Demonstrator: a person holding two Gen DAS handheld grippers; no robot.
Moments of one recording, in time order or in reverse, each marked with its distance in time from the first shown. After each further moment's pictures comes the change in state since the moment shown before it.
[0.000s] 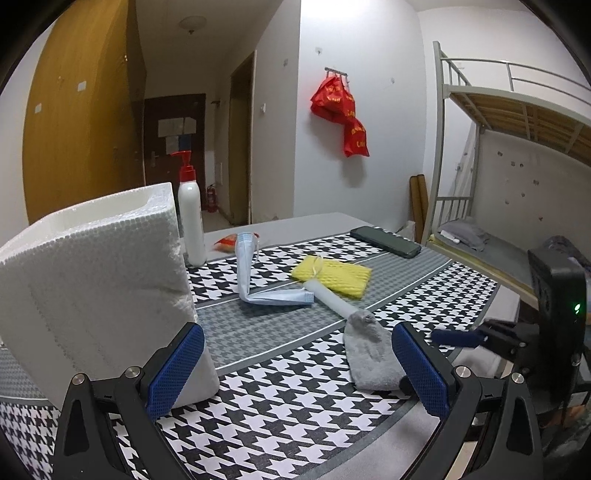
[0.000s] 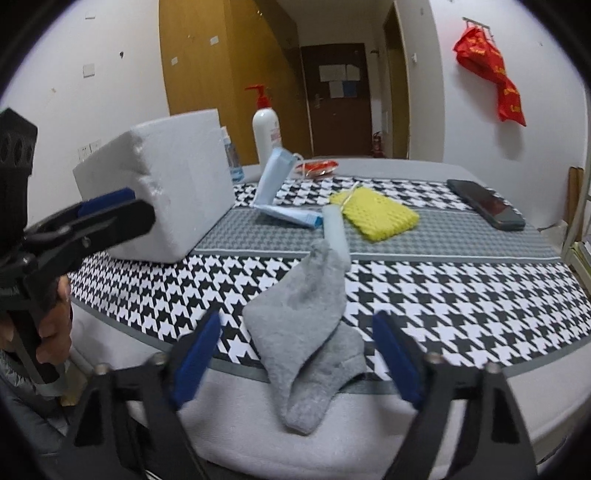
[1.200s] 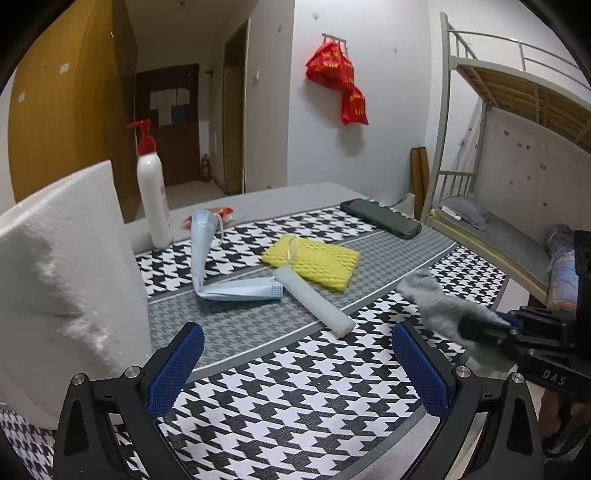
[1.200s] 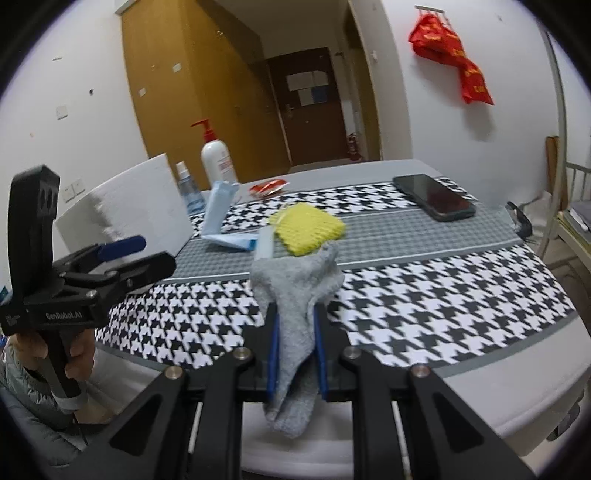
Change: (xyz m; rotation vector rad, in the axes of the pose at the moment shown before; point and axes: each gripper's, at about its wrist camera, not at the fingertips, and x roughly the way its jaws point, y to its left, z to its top) left arm 0.060 -0.029 0.014 -0.009 0.144 -0.009; right arm -0.036 -0.072 0.004 0.146 -0.055 -0.039
